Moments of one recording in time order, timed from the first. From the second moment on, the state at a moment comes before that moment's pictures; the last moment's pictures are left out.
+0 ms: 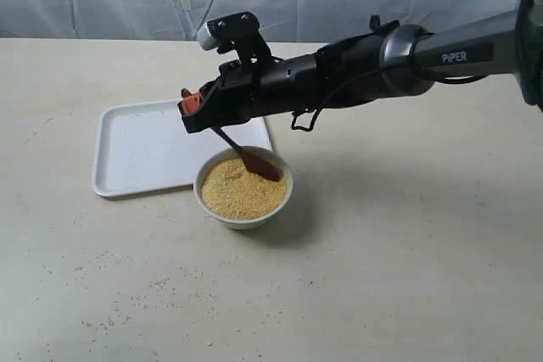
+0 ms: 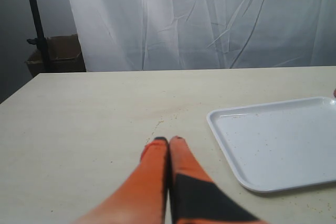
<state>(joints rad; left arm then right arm) 0.01 0.01 0.00 0.07 0.21 -0.03 0.57 2.17 -1.39 1.74 0.61 -1.83</state>
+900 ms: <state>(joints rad) 0.01 0.01 0.00 0.07 0.21 -0.03 0.63 2.09 -1.39 1.74 0.72 -1.70</state>
